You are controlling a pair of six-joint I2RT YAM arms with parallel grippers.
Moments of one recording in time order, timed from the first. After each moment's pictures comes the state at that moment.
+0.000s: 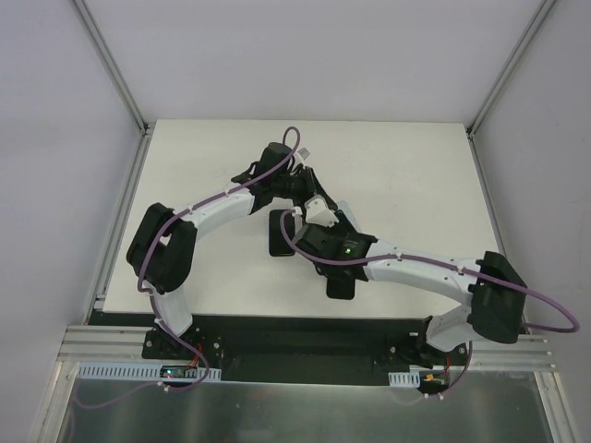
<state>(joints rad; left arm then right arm) -0.60 1.80 1.29 -0.08 0.66 -1.12 1.13 1.43 1.06 -0.68 0.89 0.26</state>
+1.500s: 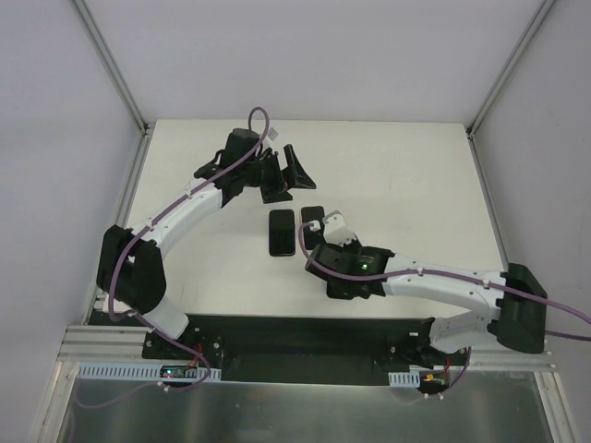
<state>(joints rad) -0.49 1.62 1.32 -0.33 0.55 -0.86 1.22 1.38 1.00 -0.89 0.92 0.49</state>
